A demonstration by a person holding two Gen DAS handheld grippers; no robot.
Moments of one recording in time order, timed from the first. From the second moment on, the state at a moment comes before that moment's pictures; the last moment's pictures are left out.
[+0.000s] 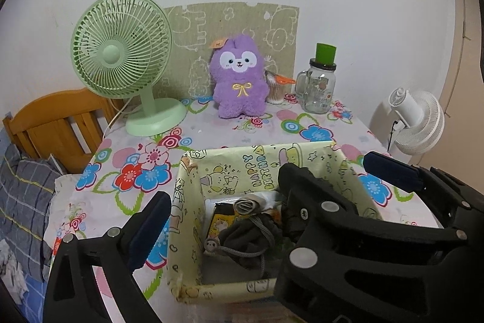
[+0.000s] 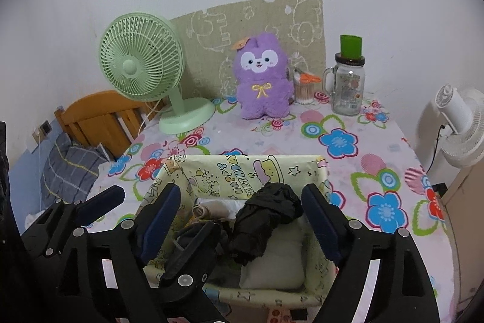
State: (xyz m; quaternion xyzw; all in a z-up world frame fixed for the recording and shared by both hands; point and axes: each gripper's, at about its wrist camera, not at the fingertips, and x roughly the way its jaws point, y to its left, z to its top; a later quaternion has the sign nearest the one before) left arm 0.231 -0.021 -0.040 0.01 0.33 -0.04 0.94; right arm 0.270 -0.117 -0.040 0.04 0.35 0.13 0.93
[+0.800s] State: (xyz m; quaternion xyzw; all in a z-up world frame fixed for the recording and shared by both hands) left arm 0.168 -0.036 -0.017 0.02 0.29 -0.05 0.96; right arm 0.200 -0.136 -0.009 0.03 0.32 0.09 0.94
